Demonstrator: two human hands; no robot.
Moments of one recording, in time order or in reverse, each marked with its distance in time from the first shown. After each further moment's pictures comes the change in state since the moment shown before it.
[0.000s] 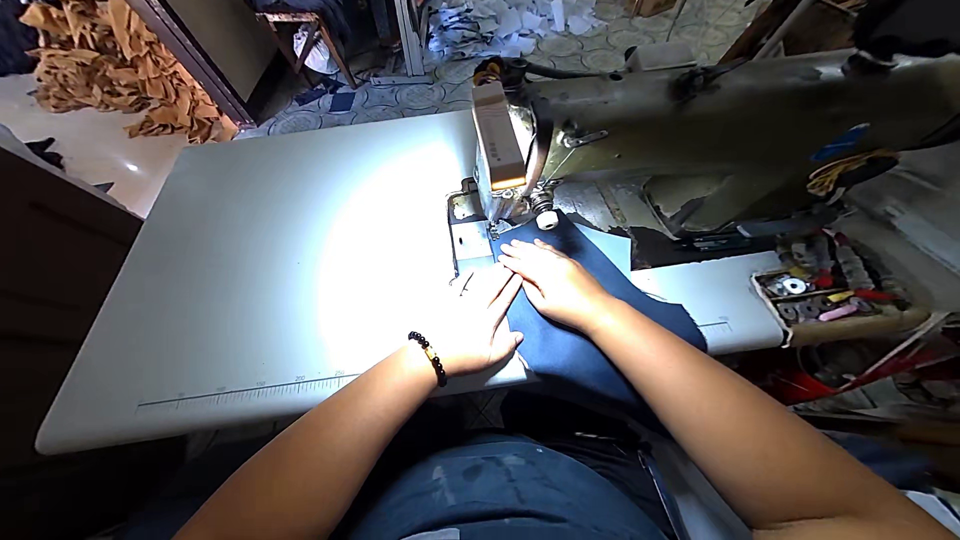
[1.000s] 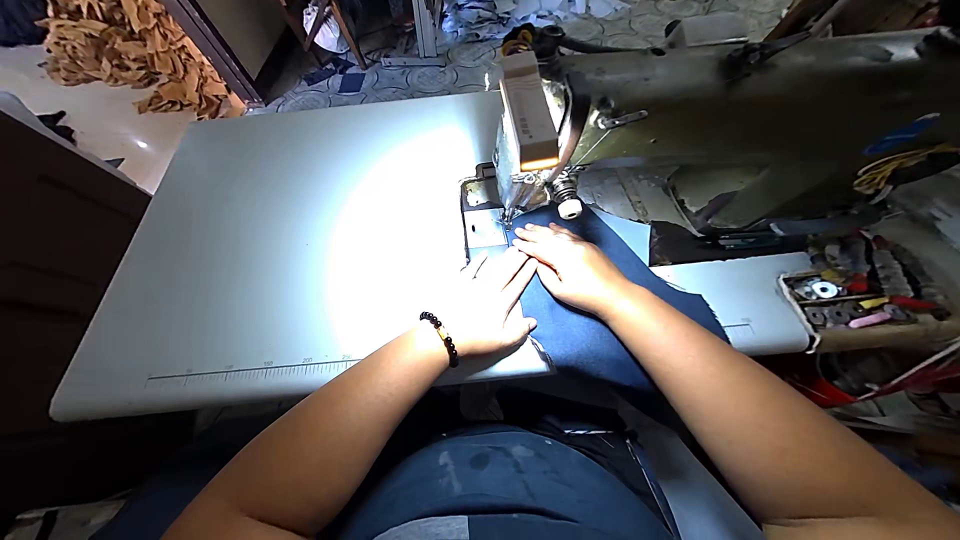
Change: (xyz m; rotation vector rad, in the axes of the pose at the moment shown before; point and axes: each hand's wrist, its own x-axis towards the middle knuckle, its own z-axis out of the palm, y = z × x) left_hand 0.009 -0.006 0.000 -0.007 0.047 0.021; right_hand 0.007 0.011 -0.004 0.033 -0.011 -0.008
